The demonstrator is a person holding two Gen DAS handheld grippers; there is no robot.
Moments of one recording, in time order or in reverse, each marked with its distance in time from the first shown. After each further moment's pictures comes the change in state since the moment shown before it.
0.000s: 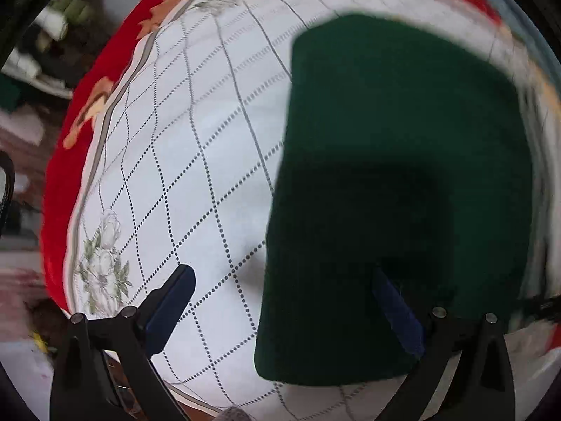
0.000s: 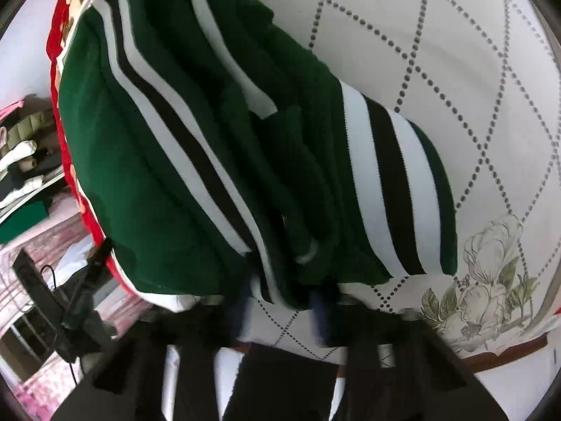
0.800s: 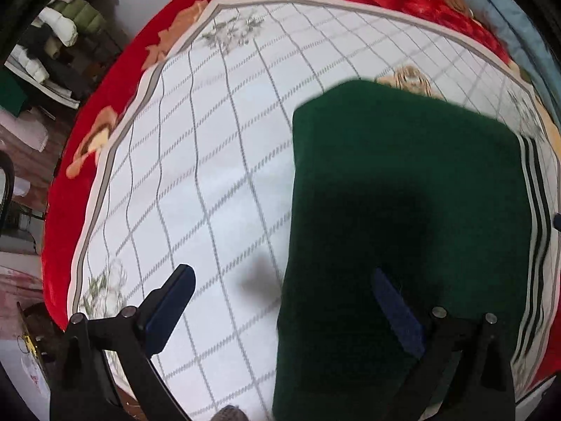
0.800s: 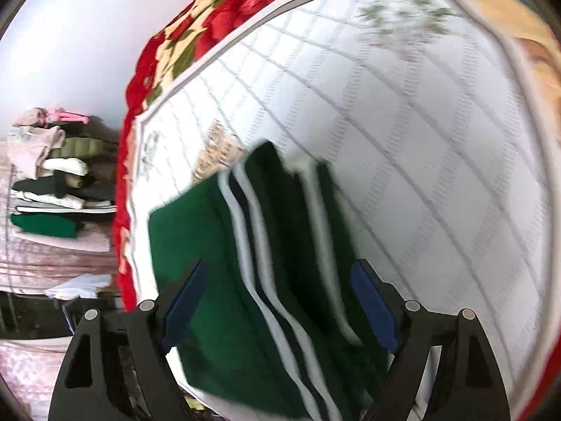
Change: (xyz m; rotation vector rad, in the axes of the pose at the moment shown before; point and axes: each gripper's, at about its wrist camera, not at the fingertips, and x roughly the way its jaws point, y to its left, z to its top) left arm -0.020 0.012 0.057 -0.073 -0.112 -0.031; right arm -0.079 0.065 0.092 -0.232 -0.407 0.172
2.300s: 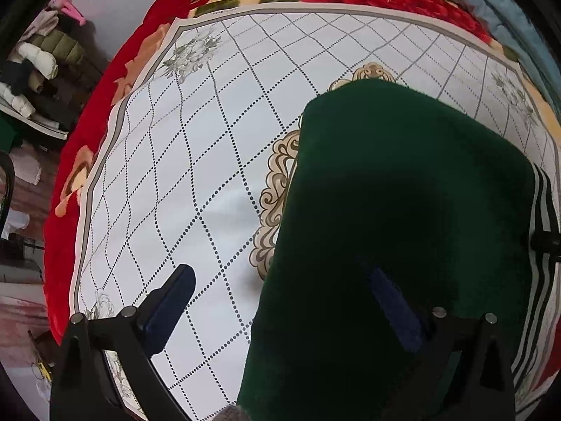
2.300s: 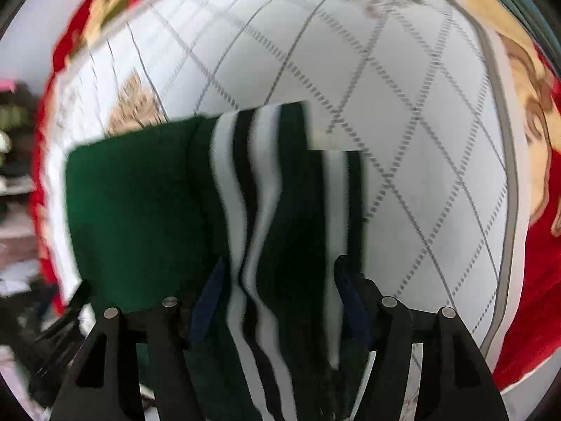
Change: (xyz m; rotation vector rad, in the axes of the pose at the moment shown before) left arm 0.002 -0.046 0.018 0.095 -0.011 -0.005; right arm -0.003 -0.008 -0.004 0.024 0.122 -0.369
